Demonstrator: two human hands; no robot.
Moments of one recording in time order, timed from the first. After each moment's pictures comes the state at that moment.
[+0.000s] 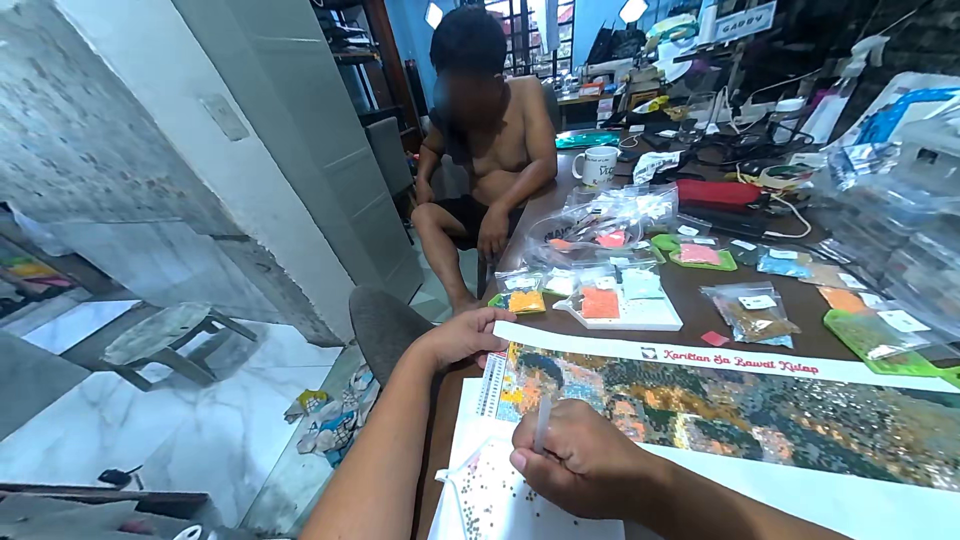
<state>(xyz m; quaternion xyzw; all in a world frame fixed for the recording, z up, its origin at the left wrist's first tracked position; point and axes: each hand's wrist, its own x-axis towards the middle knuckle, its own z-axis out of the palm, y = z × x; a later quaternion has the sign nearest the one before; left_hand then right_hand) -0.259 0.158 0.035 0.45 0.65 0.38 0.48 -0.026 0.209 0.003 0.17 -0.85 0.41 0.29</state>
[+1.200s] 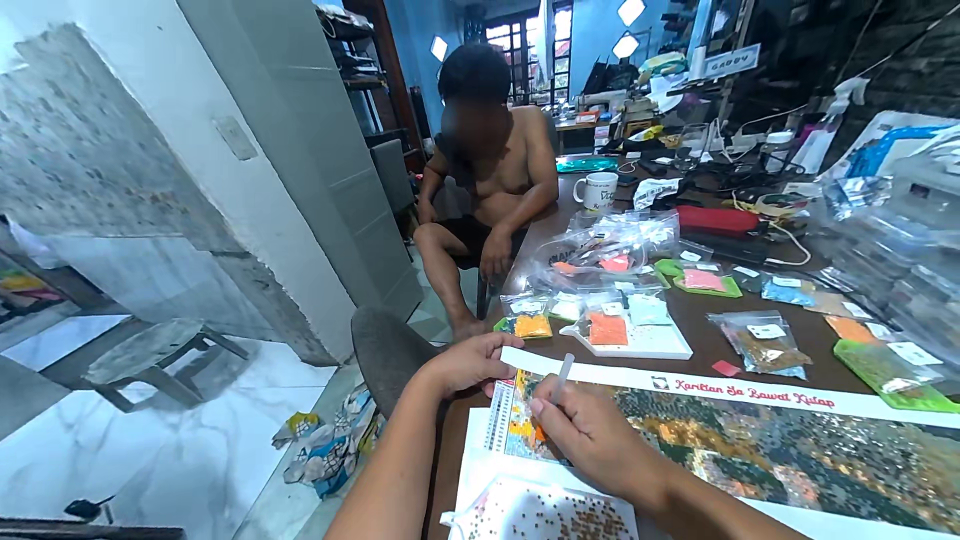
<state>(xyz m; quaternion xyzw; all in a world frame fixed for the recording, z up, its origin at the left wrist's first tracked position) -0.259 0.162 0.035 0.44 0.66 0.37 0.49 -0.043 0.233 0.008 -0.05 -0.85 0.45 0.26</state>
